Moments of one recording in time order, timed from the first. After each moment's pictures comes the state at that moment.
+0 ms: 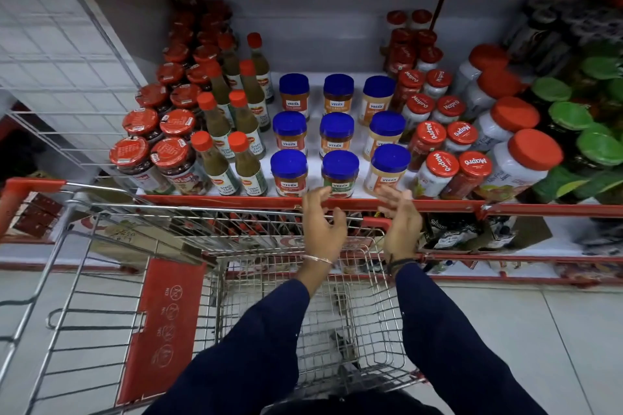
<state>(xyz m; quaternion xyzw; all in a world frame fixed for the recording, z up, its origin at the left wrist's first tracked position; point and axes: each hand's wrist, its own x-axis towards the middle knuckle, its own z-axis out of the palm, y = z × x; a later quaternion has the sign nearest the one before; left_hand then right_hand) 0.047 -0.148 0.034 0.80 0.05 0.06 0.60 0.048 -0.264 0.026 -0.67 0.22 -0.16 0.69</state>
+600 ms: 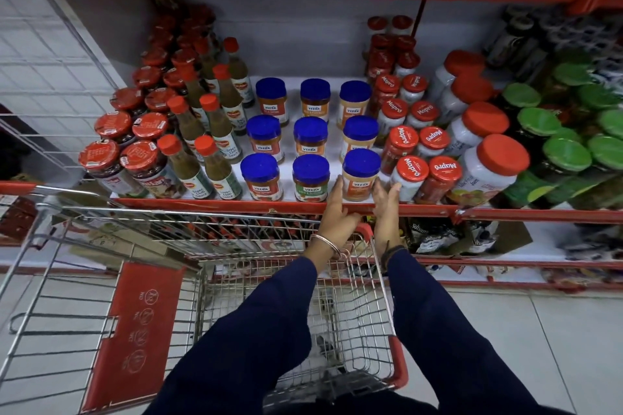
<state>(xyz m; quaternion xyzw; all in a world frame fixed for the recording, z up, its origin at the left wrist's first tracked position) 0.077 -0.219 0.032 0.72 0.00 -0.17 0.67 0.067 -0.309 0.024 -0.62 0.21 -0.02 0.76</state>
